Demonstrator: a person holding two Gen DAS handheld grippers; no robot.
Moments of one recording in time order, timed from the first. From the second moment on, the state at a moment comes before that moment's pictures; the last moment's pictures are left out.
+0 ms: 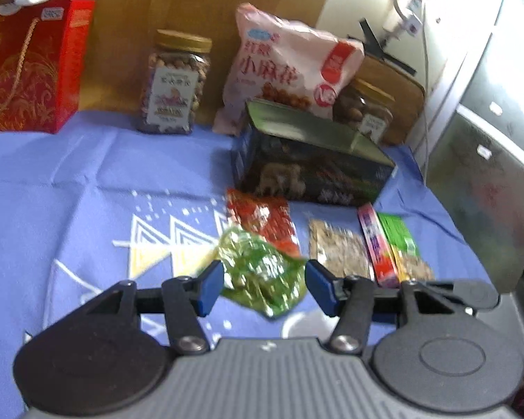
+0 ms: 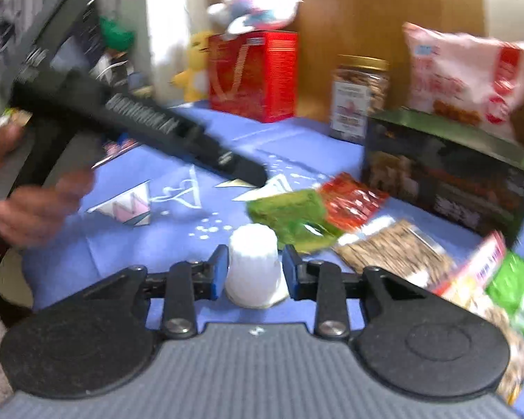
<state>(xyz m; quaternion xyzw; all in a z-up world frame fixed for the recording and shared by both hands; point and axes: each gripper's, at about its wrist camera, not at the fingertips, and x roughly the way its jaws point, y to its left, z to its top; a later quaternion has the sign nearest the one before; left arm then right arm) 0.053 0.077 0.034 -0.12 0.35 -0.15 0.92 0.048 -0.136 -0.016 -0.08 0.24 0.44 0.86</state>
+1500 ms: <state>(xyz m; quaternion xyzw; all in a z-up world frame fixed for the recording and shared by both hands) 0.222 -0.068 0.088 -0.06 0.27 -0.25 0.93 0.164 -0.175 0.026 -0.15 0.11 0.20 0.96</state>
